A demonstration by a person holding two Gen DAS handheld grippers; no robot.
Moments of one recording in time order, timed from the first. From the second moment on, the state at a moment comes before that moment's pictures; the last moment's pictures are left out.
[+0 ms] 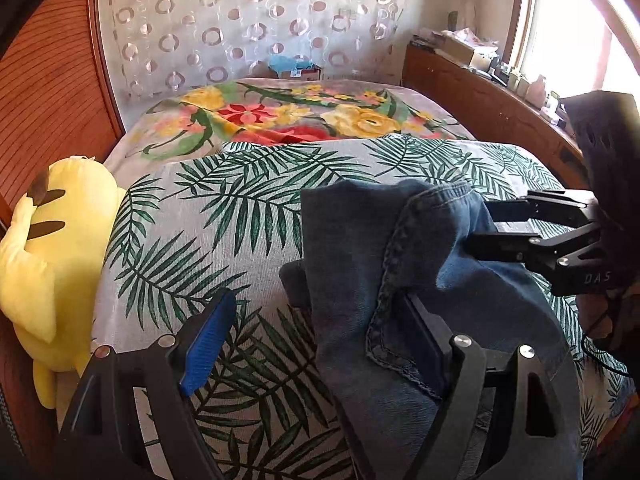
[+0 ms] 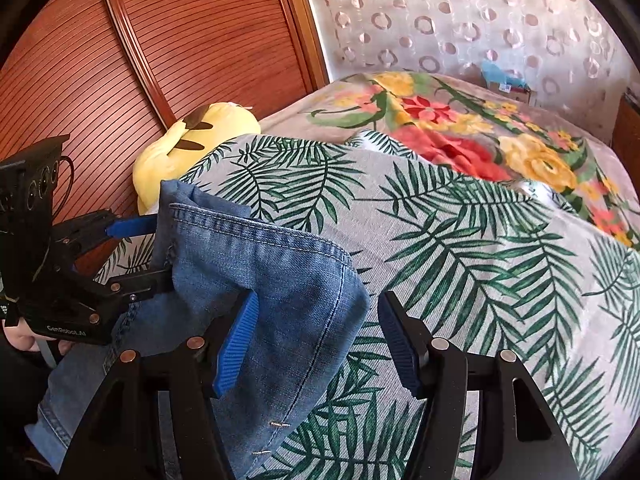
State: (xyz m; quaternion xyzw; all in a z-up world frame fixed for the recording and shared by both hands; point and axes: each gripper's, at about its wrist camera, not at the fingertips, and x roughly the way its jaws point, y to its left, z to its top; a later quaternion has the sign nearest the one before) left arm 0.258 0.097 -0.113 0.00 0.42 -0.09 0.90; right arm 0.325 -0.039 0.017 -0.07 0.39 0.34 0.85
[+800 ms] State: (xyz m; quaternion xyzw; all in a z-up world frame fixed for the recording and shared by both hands) left arm 0.235 0.092 -0.082 -0.01 0.39 -0.13 0.91; right arm 0.319 -0.032 0.029 -0.06 0.35 0.39 0.85
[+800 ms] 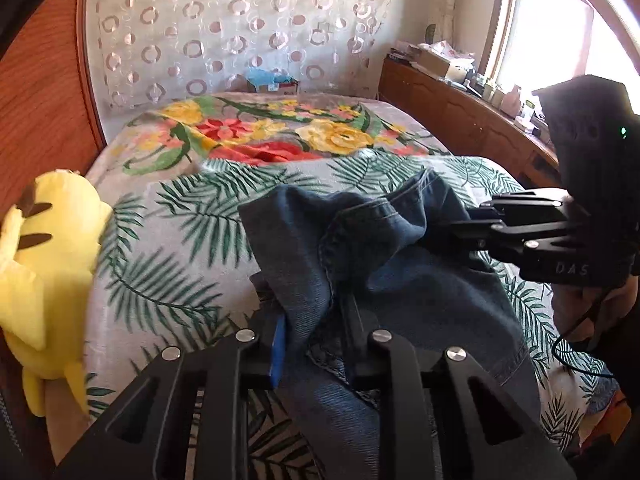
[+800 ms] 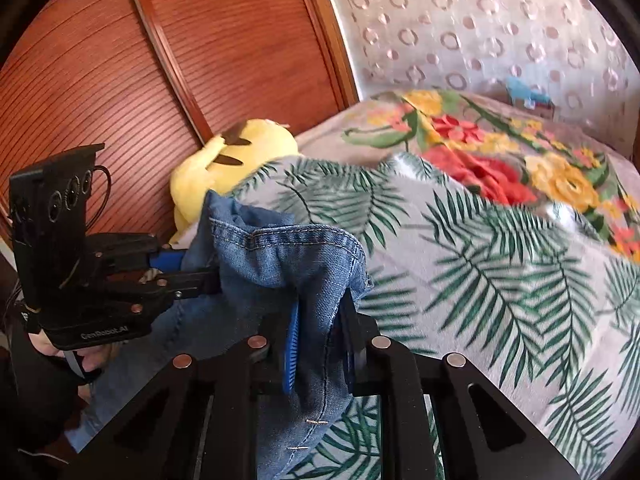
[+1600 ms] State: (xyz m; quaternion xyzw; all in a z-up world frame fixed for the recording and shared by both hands) left arm 0.180 0.189 -0.004 -0.01 0.29 -0.01 0.96; right arm 0.281 0.055 0.097 -0.12 0.23 0.48 0.83
